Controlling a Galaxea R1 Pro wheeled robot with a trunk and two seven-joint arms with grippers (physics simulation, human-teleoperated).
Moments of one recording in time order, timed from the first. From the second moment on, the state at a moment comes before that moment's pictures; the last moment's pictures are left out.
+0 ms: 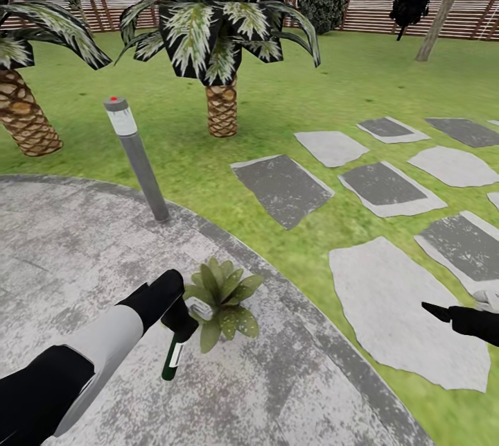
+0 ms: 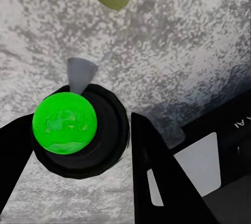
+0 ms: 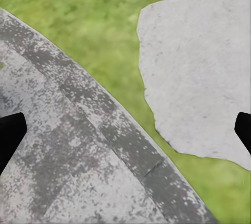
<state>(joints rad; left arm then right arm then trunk) -0.99 0.01 -0.51 -0.37 -0.36 1.01 -0.77 -0.38 -0.24 -0.76 -1.58 0.46 0.86 1.07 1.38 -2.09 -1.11</state>
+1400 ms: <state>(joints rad) -1.00 0.01 -0.51 -0.38 -0.36 1.01 -0.77 -0.38 -0.24 -0.76 -1.58 0.46 0.86 1.07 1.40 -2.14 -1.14</state>
